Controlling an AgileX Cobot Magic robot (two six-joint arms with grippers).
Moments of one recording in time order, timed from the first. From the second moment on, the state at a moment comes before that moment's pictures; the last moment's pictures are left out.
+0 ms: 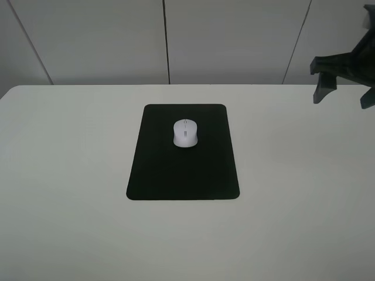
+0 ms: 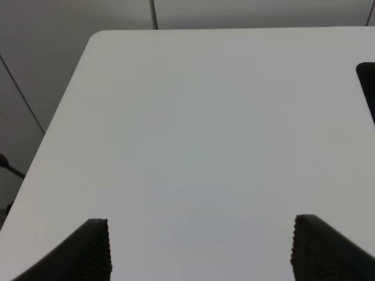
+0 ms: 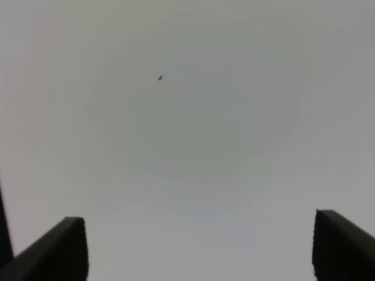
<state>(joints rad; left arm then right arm) -0.01 -0.01 -0.51 0.04 1.08 -0.05 0.08 1.53 -1.09 -0.15 0.90 0.37</state>
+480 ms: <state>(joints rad) -0.01 -0.01 -0.51 0.04 1.08 -0.05 0.03 1.04 -0.88 -0.15 0.90 0.27</state>
